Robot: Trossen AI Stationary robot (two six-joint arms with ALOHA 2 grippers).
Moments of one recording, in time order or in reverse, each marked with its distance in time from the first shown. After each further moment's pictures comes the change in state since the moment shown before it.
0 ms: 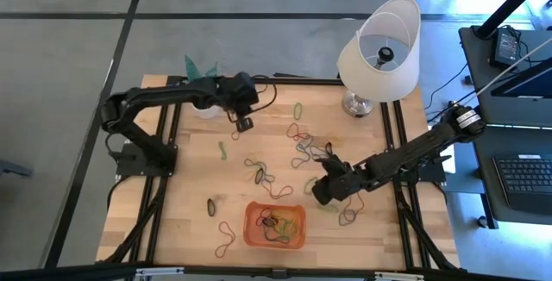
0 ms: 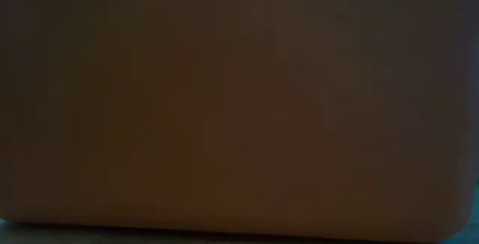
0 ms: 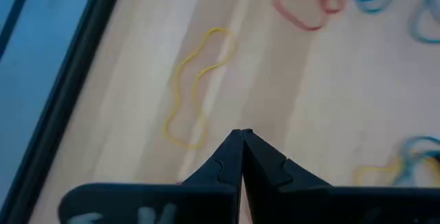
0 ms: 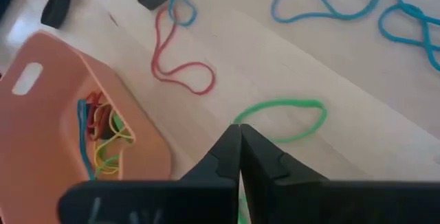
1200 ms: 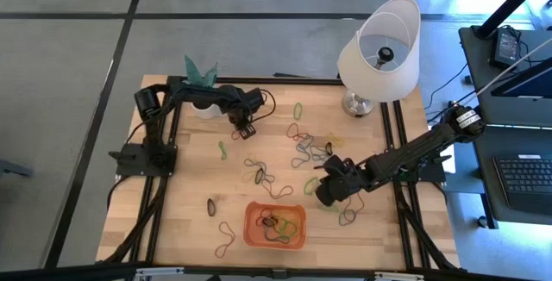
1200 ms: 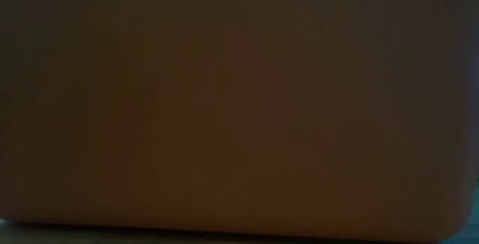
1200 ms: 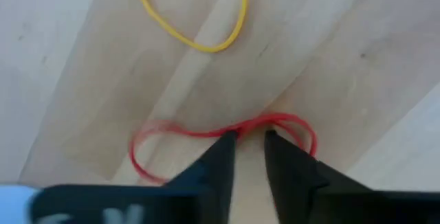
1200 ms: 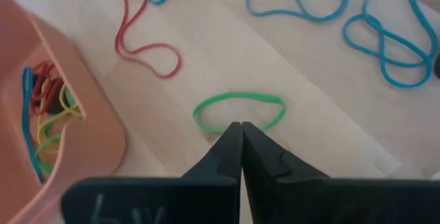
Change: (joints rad) left arm 0.039 0.375 -0.037 -0.052 -0.047 -0.272; right arm 0.005 0.002 -0.004 -0.091 0.010 -0.129
